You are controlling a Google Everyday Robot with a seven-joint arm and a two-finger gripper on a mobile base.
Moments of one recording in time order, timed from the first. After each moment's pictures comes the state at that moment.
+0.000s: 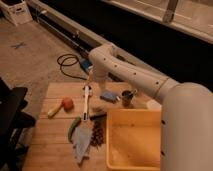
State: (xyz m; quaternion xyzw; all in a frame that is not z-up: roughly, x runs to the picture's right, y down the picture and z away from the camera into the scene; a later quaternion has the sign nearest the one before) arm -0.053 -0.009 0.826 -0.17 -0.24 -0.50 0.82
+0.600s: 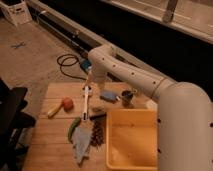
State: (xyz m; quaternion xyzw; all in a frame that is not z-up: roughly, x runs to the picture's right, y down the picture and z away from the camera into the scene) arm -0.062 -0.004 0.840 -0.18 -0.25 -0.51 0.81
